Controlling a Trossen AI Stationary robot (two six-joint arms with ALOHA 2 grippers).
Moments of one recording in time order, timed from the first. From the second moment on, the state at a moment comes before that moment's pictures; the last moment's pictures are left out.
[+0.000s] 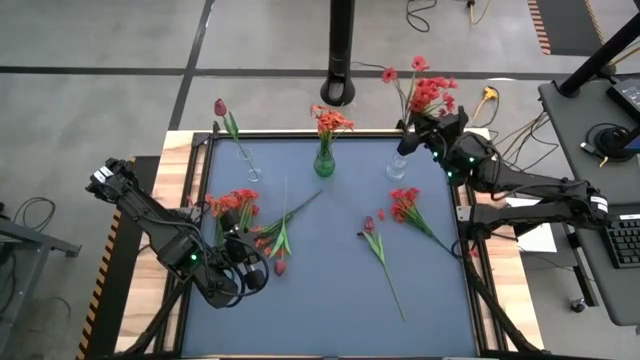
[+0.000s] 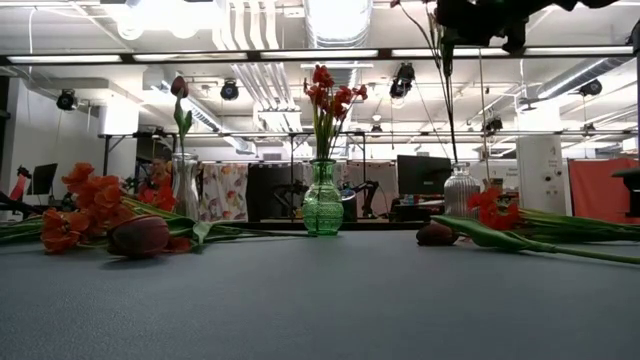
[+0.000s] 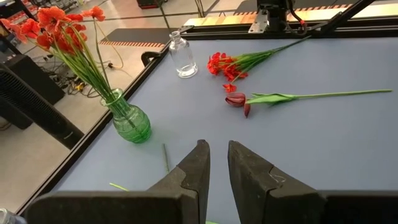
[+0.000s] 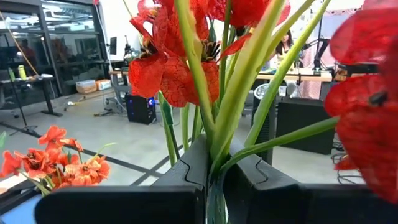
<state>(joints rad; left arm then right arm) -0.72 1.34 1.21 -0.88 -1.03 -0.72 -0.33 0.88 0.73 0.25 0.75 -0.02</state>
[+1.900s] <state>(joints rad) -0.72 1.34 1.21 -0.88 -1.03 -0.73 -0.33 0.85 0.76 -0.22 0.82 0.21</state>
